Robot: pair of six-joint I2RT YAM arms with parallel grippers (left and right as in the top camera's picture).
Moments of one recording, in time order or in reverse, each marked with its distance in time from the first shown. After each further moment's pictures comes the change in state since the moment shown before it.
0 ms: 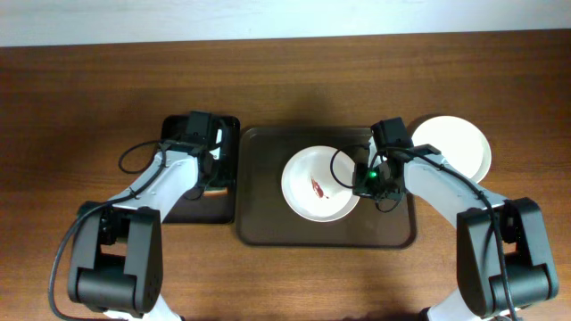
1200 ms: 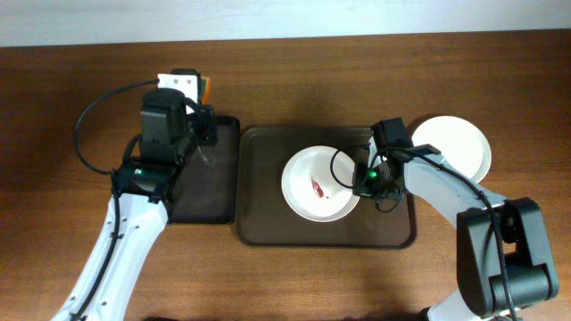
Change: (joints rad) left arm 0.000 -0.467 -0.002 0.309 -0.073 0.106; right arm 0.000 0.000 0.000 -0.001 0.000 0.001
